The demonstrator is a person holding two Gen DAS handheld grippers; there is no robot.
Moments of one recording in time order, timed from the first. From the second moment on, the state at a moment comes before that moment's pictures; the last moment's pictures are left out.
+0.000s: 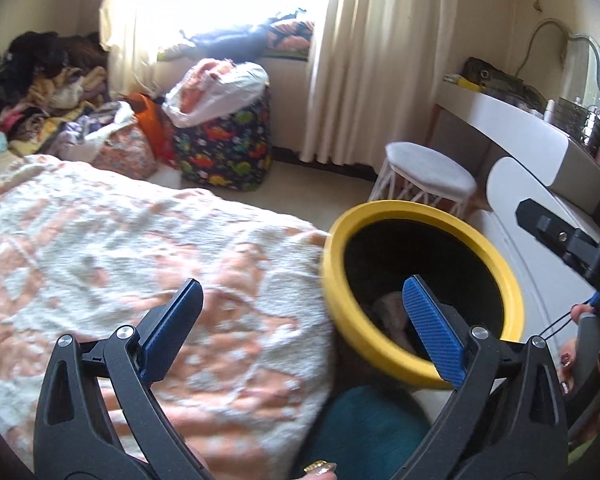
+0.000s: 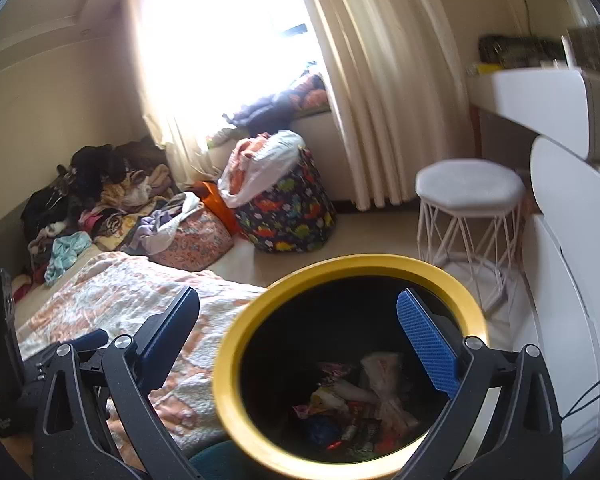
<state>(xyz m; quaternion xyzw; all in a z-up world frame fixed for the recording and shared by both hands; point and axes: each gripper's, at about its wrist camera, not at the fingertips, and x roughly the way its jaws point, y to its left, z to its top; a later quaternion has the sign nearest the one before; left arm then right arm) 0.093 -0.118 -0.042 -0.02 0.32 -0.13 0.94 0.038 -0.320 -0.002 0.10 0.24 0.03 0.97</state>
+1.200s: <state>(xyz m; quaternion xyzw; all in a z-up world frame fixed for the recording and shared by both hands) 0.025 -0.056 -0.034 -0.03 0.24 -0.05 0.97 -0.024 -0.250 -0.003 0.01 0.13 0.03 0.99</state>
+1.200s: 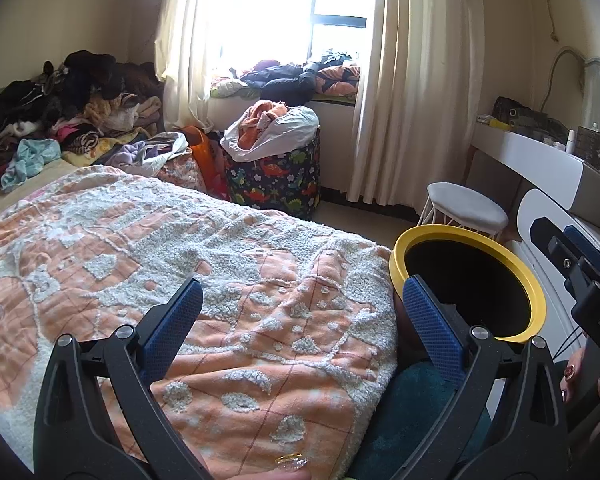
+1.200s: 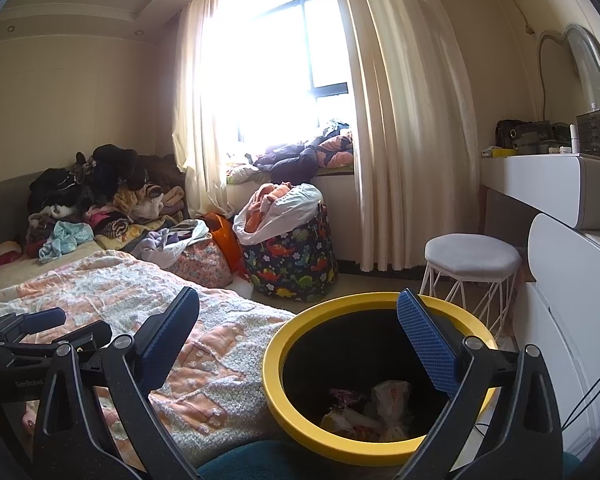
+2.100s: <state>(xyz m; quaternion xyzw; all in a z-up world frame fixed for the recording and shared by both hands) 0.023 -0.055 -0.032 -0.03 0.24 -0.05 0.97 -0.022 -0.252 -0.007 0.02 0.13 0.03 0.99</state>
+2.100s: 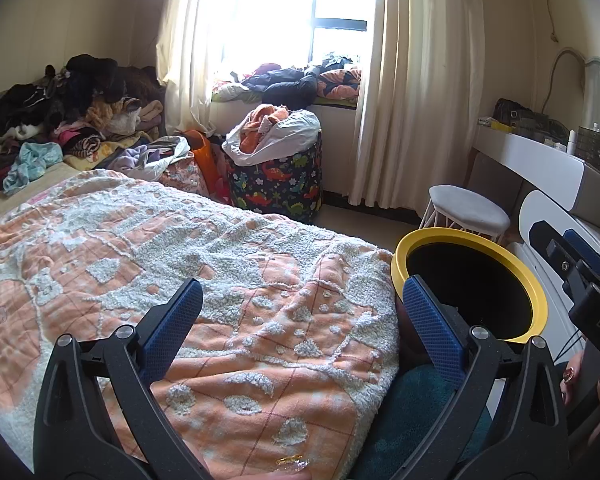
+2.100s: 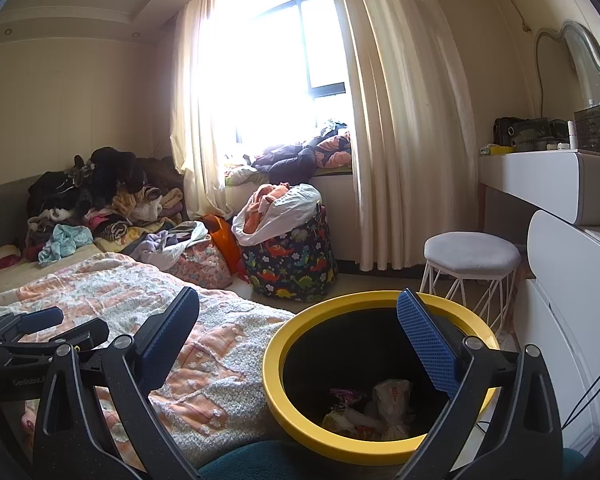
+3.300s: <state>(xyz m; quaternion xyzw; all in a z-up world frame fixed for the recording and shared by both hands) -0.011 0.162 -0.027 -0.11 0.27 0.21 0.93 0.009 -0.044 0.013 -0.05 0.19 0.31 0.93</state>
